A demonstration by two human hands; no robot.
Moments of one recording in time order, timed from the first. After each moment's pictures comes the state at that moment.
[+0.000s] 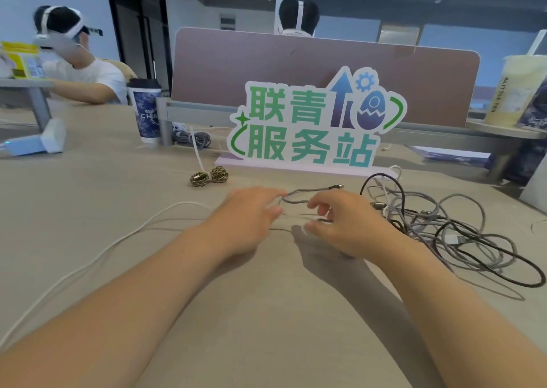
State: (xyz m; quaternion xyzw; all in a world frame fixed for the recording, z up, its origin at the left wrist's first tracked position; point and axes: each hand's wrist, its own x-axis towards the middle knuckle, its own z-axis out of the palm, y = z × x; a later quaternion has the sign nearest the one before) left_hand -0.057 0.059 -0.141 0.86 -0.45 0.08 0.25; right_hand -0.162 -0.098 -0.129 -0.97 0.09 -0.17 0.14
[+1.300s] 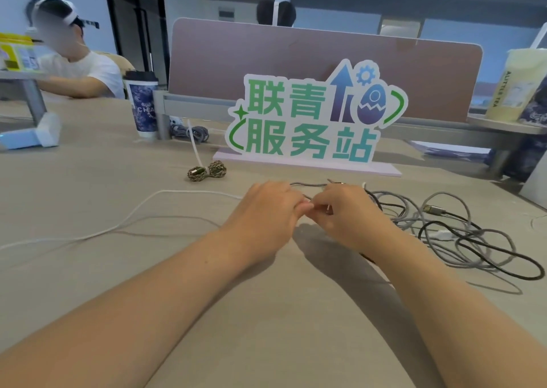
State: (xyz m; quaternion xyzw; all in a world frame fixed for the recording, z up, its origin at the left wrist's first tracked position) left_hand -0.079 0.040 -0.144 0.81 -0.51 0.19 0.22; right_hand -0.154 -0.104 -0.134 -0.97 0.05 -0.22 0.12
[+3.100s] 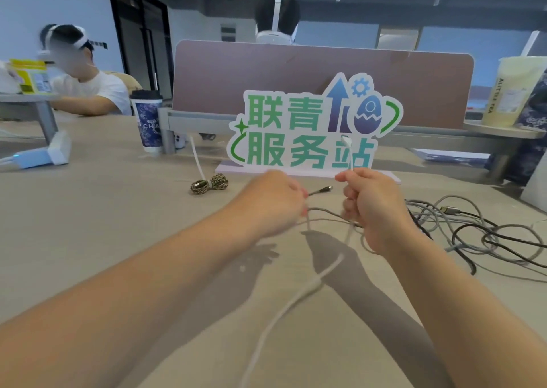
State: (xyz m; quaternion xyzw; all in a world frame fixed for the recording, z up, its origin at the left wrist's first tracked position) left_hand -0.112 0.044 -0.084 0.84 -0.35 -0.07 0.40; right_hand -0.166 -0.102 -0.103 -0.65 0.21 -0.29 0.67
